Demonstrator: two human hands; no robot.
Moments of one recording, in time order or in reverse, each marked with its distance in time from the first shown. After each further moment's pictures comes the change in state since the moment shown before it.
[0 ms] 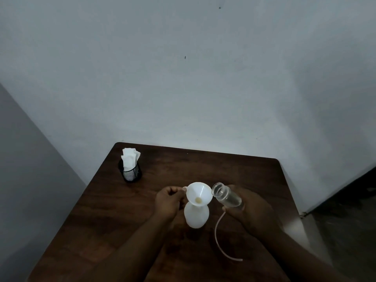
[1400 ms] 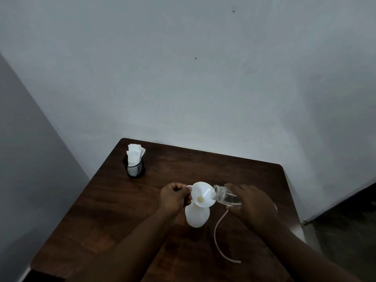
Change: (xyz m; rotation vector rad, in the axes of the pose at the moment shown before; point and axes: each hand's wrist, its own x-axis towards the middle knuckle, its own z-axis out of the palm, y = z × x) left_hand -0.002 0.003 0.005 -0.043 -0.030 0.011; right_hand 0.021 0.009 0.001 -0.467 -0.056 -0.166
